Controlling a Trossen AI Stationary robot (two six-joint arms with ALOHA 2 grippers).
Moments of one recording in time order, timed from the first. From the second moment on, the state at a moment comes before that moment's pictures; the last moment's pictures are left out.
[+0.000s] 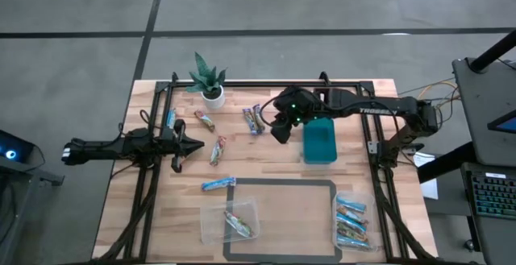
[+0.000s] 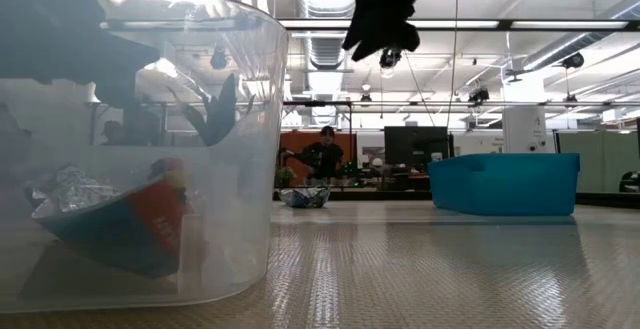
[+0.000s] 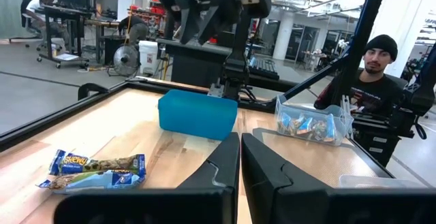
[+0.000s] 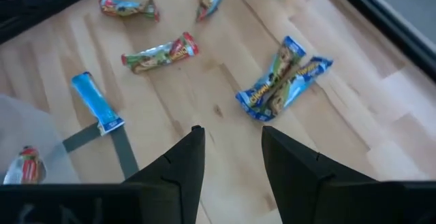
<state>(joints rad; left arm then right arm) 0.00 0.04 0.01 0.03 -0.07 -0.16 -0.15 1.59 1.47 -0.72 0.07 0.39</state>
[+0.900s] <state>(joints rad) 0.00 0.04 0.01 0.16 -0.12 -0.45 -0.15 1.59 1.47 -0.73 0.05 0.34</state>
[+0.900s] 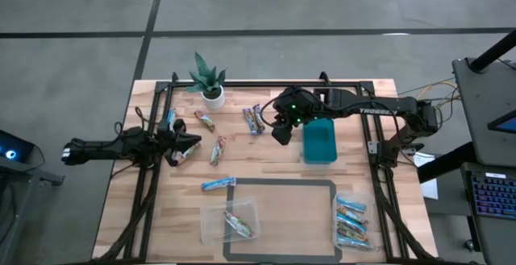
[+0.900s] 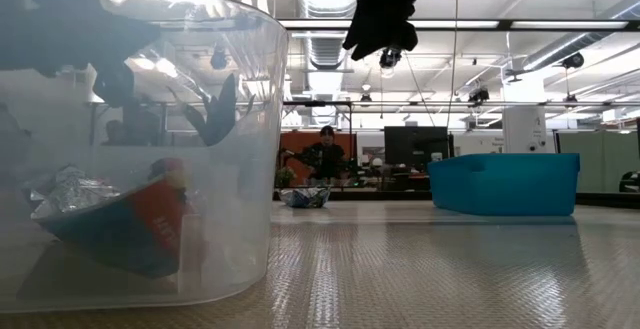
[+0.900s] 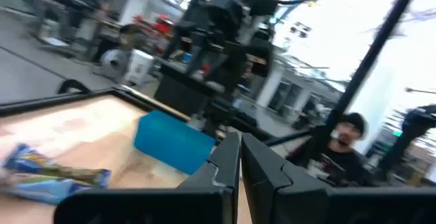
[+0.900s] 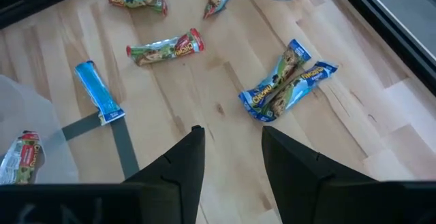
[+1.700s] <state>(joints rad) 0.00 0.14 0.20 -0.06 -0.15 -0.38 -0.12 1.60 1.45 -0.58 0.04 0.27</state>
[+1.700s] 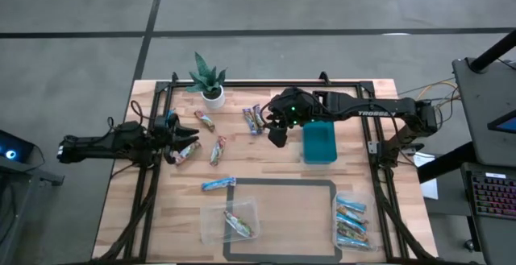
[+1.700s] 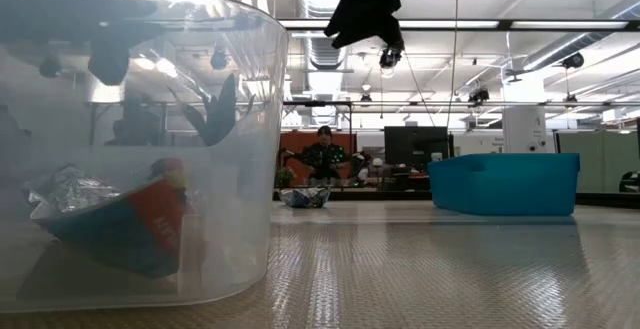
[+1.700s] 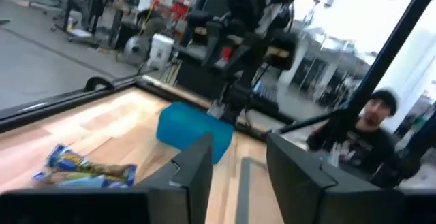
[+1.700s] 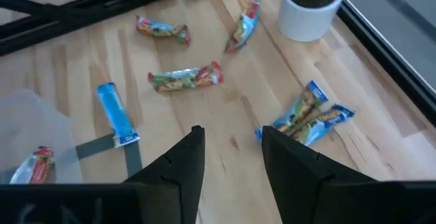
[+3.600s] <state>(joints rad) -0.20 1.26 0.90 -0.85 0.10 -0.63 -0.07 1.58 1.45 -0.49 0.05 0.07</state>
